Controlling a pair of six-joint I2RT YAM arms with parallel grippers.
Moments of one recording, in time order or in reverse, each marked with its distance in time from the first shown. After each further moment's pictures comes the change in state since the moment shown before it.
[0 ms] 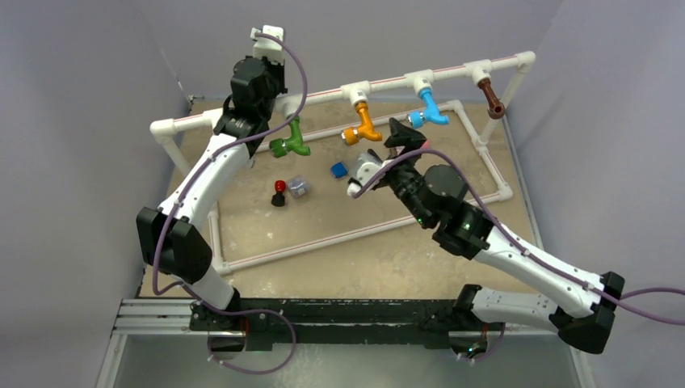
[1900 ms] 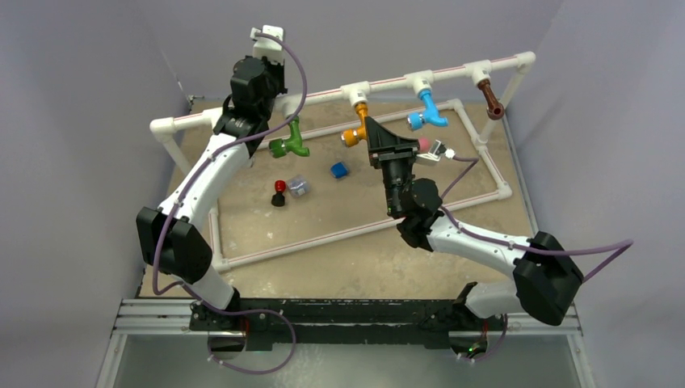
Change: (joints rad) left arm 0.002 0.001 0.003 -0.008 0.004 -0.005; right arm -0.099 0.317 -0.298 0.999 0.285 2.105
